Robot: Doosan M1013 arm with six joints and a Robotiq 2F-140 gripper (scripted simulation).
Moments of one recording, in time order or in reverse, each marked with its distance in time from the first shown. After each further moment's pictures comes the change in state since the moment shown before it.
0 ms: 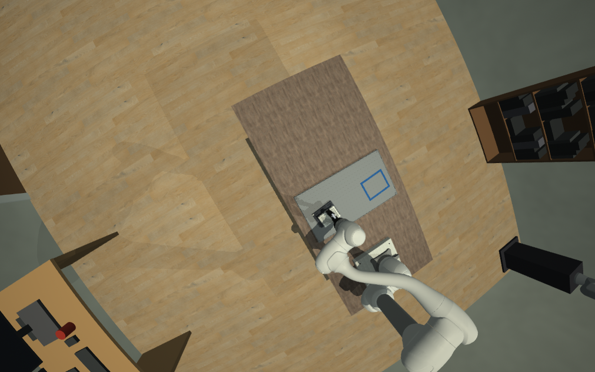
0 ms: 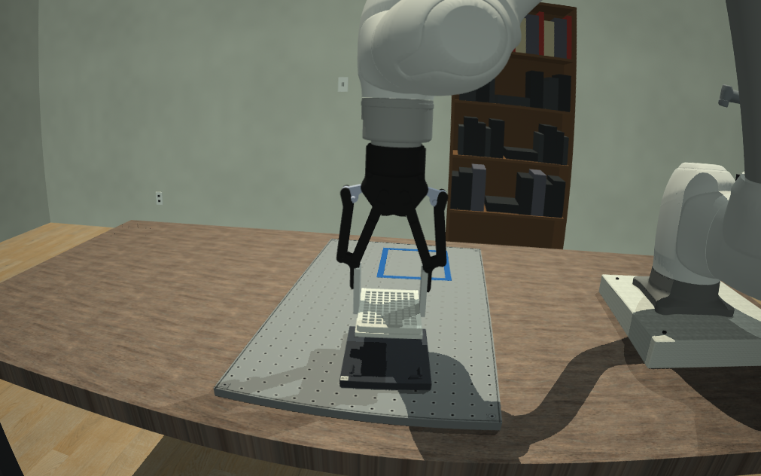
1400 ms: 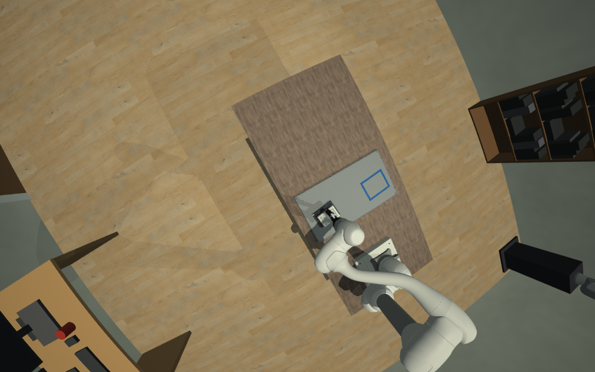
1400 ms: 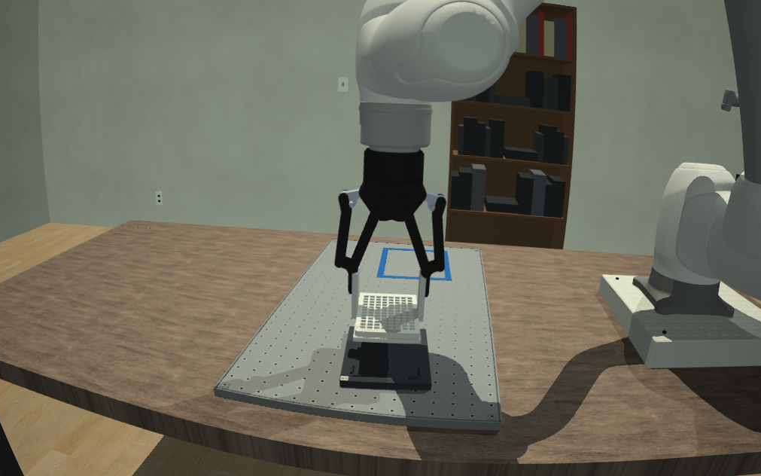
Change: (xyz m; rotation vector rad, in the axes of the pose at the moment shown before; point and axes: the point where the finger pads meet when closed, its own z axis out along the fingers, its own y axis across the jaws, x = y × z) arm 0.002 0.002 0.006 -0.001 0.000 -0.002
